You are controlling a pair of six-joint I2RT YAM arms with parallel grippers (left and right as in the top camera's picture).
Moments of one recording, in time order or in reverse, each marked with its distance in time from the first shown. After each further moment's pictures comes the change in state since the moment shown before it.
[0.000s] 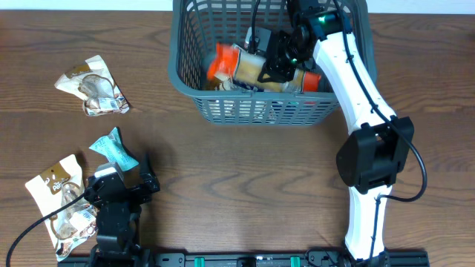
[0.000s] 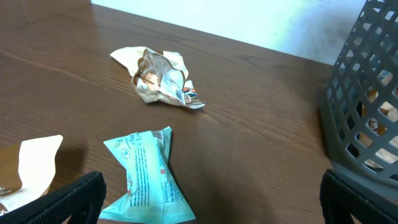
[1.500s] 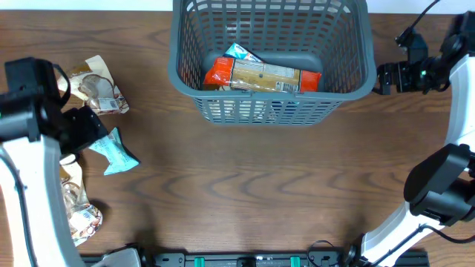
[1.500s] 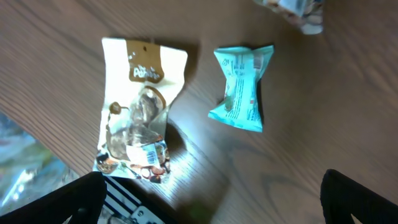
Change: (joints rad) left arm 0.390 1.384 1.406 -1.055 0.140 -0.113; right arm -0.644 -0.249 -0.297 -0.098 0.000 0.452
